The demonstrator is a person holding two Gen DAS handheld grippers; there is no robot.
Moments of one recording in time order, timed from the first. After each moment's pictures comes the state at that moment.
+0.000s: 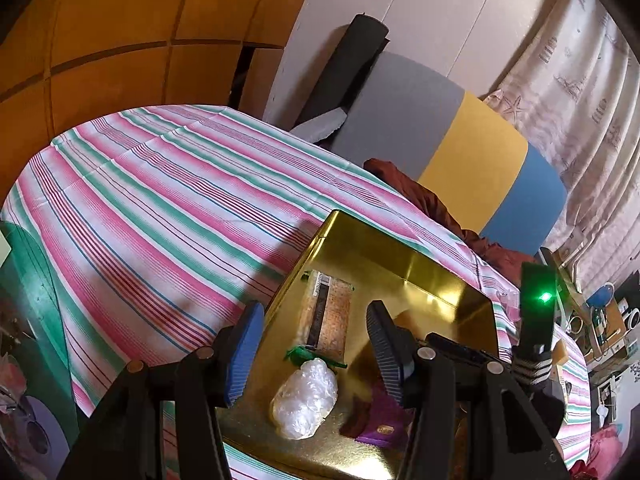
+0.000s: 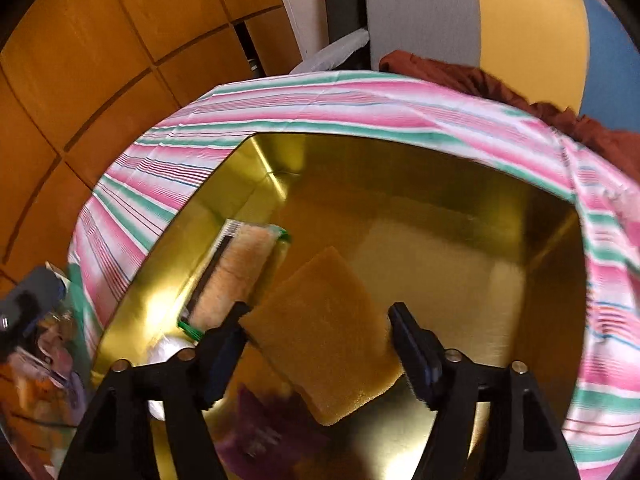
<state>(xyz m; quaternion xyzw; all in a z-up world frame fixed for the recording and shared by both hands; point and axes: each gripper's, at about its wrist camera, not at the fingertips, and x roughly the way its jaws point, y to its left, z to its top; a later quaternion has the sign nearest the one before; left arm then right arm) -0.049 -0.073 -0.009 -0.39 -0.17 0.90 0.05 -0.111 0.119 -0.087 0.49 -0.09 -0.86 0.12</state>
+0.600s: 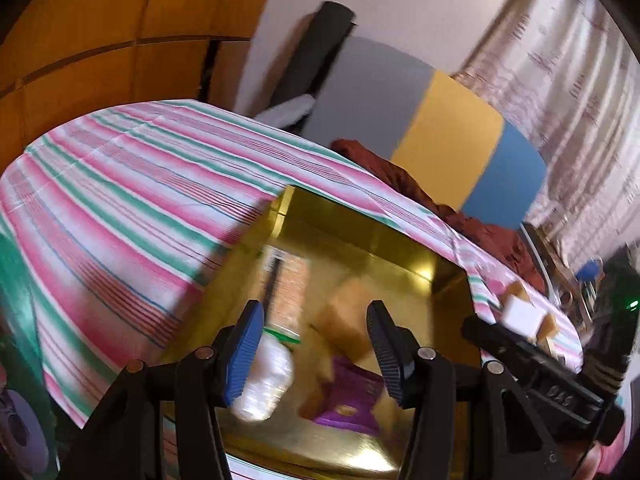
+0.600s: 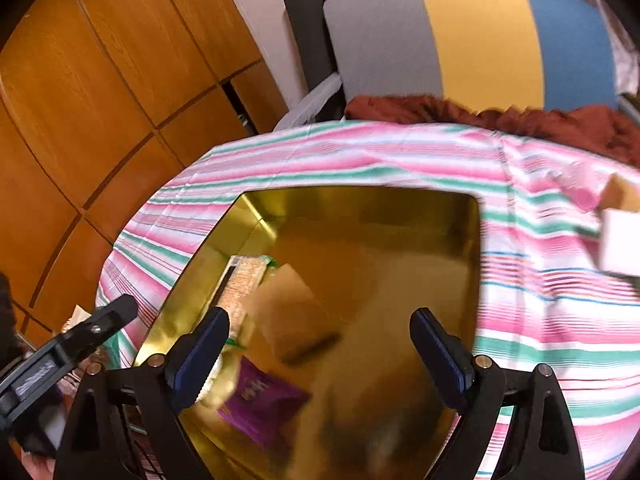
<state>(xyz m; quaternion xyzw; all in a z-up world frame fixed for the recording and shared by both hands) -0.037 -0.028 -0.016 -0.40 -0.14 0.90 0.11 -0.035 0.186 -0.035 0.39 -0.12 -0.91 0.09</state>
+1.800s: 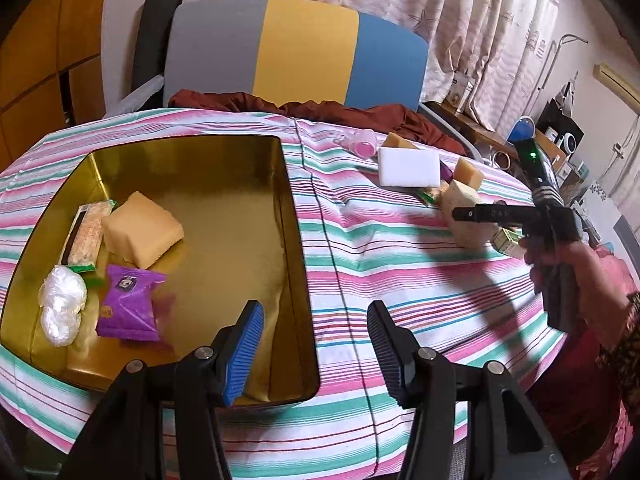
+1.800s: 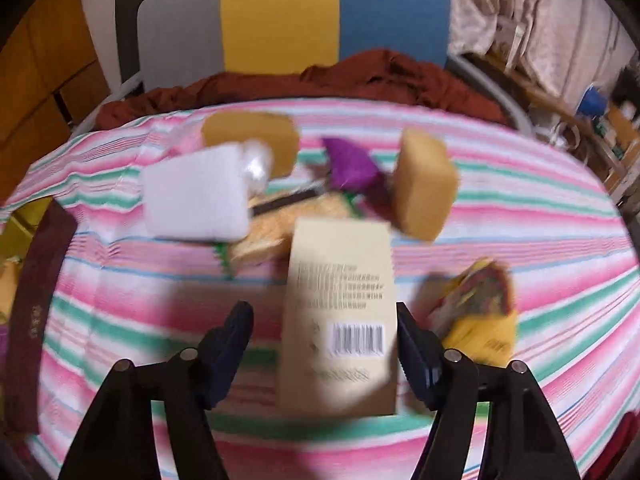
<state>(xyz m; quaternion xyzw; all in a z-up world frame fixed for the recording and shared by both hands) 0.052 0.134 -0.037 -0.43 0.02 0.86 0.28 0.023 0.471 -0.082 0.48 -0.11 -0.86 -0.12</state>
